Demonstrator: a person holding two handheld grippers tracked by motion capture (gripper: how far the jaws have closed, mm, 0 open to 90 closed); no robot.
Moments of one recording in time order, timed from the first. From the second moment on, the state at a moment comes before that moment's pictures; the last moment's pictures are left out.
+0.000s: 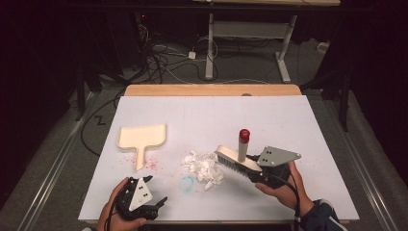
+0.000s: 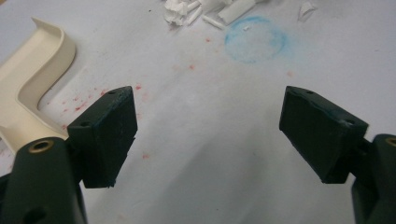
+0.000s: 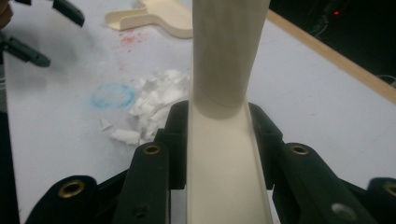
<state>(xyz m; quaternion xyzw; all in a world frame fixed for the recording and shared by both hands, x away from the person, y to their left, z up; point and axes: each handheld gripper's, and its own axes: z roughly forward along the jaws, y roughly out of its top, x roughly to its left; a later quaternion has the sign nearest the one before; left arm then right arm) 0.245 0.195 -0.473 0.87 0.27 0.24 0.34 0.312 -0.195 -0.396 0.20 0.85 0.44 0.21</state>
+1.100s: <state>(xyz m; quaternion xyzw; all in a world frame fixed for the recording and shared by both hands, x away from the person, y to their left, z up) 0.247 0.194 -0.475 0.87 0.27 0.23 0.34 0.341 -0.108 -0.431 0.24 0.84 0.41 0.26</state>
